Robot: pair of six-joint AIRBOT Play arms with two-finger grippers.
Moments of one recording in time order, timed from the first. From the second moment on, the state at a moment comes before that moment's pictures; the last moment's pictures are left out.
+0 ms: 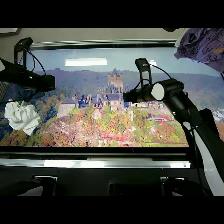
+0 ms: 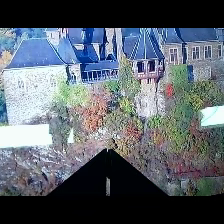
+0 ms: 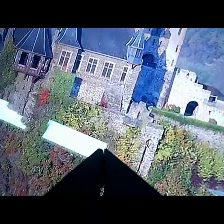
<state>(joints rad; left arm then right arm) -0.16 -1.33 1.66 1.41 -1.45 -1.67 0.41 -1.33 1.32 -1.42 0.94 1.66</state>
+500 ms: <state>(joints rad) -0.16 -1.33 1.66 1.41 -1.45 -1.67 0.41 -1.33 1.32 -1.42 0.94 1.66</state>
